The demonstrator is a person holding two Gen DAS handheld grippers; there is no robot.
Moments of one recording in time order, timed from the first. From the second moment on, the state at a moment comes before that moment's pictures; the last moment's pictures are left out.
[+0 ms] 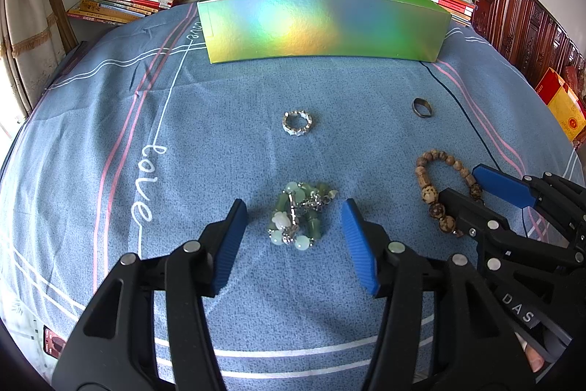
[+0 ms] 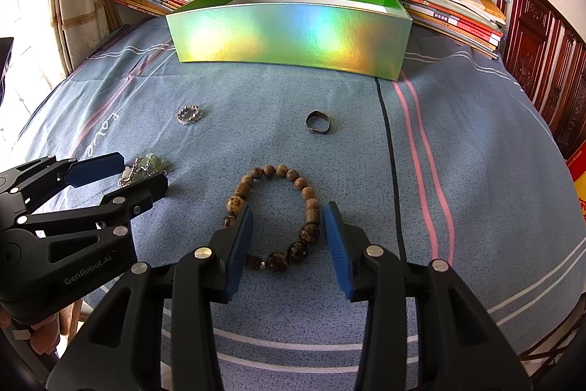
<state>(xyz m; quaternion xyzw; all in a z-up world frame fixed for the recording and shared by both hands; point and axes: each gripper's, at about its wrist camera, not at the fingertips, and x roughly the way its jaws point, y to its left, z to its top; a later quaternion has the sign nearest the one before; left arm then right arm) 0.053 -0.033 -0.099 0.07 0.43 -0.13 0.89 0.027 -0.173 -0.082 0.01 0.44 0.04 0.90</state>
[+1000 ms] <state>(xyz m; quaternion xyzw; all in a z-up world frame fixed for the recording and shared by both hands) 0.067 -0.004 -0.041 0.03 0.40 -0.14 0.90 0.020 -0.205 -0.007 0.04 0.36 0.03 0.93</state>
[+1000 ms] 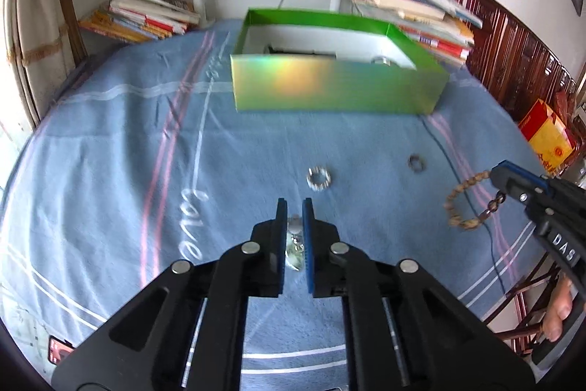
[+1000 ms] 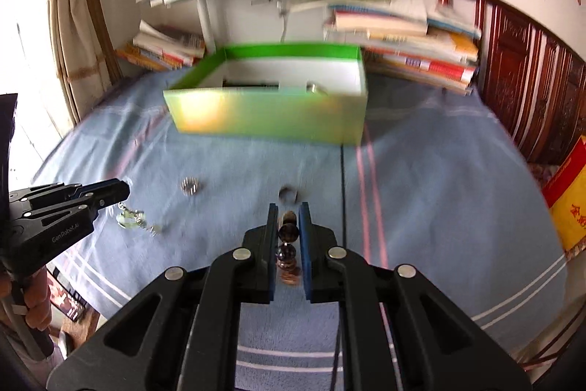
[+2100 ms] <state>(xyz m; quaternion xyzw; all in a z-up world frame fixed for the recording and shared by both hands) 0.237 -0.038 -0.009 0.05 0.37 -0.10 0.92 0.178 -0.192 0.012 0.03 0.35 0.03 0.94</state>
